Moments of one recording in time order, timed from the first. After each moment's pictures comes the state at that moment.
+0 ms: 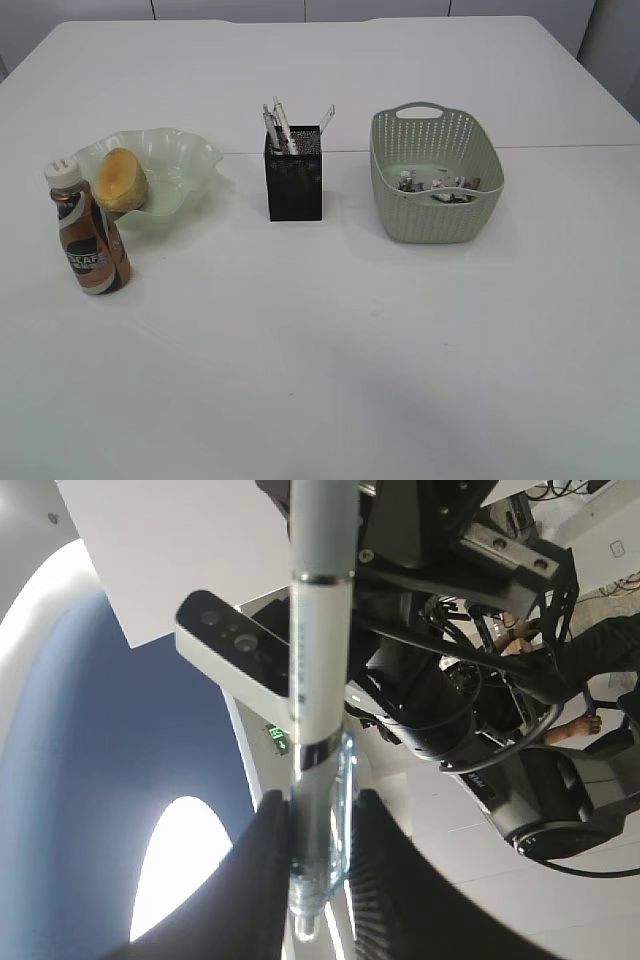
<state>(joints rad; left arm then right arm) -0.32 1.10 -1.24 -0.76 0.56 1.42 0.47 1.53 -1.49 1.75 1.21 0.29</state>
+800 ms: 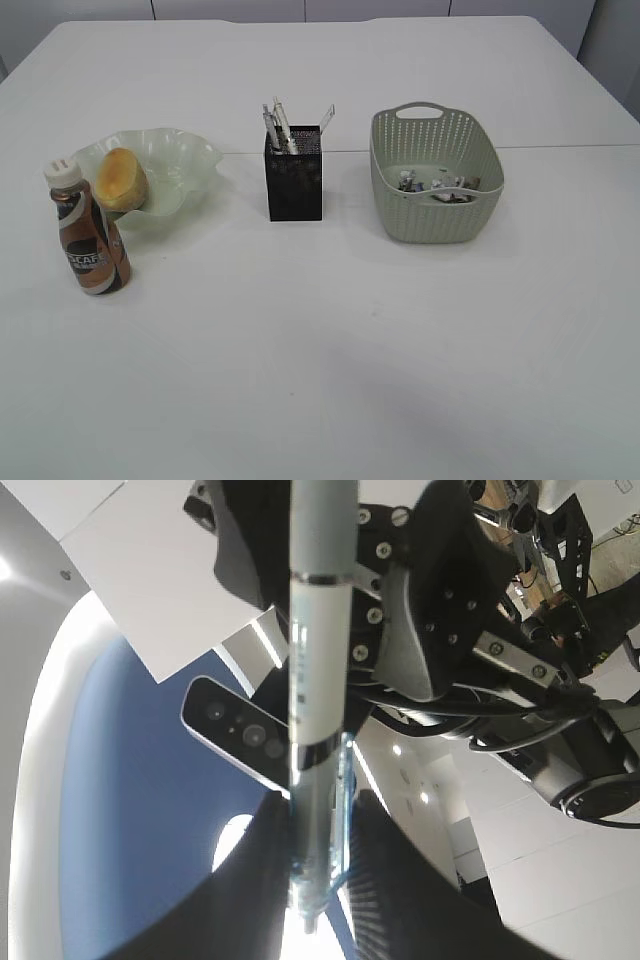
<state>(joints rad) -0.32 1.10 -1.24 -1.07 0.74 1.58 0.47 1.53 -1.49 1.75 1.21 0.49</state>
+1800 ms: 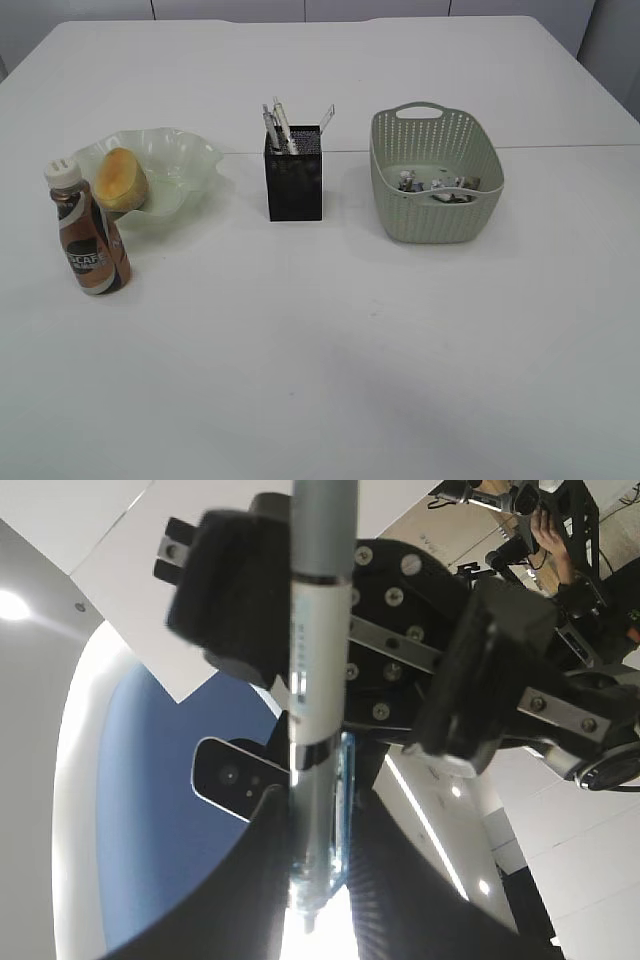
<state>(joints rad) -0.40 1.16 -1.24 -1.23 0.78 1.71 0.47 1.53 -1.49 1.75 1.20 0.59</state>
